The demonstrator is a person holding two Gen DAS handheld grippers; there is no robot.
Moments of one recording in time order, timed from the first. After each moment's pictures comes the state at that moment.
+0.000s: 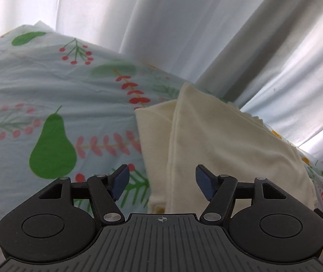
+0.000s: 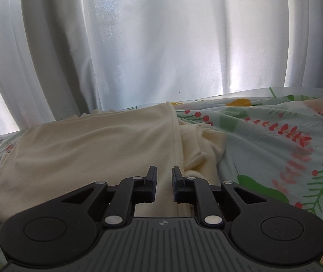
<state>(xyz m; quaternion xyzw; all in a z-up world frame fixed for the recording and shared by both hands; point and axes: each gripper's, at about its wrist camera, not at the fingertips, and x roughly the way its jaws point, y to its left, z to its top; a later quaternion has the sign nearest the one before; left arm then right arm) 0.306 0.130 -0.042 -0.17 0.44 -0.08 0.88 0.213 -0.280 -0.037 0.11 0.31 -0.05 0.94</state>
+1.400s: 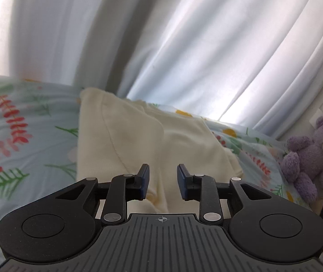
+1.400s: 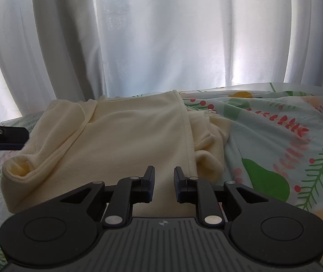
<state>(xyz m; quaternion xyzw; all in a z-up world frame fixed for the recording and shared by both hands) 0.260 -0.012 0.002 -0.11 0.37 -0.25 0.89 0.202 -0.259 -0.034 0.10 0.33 -0.06 0.94</state>
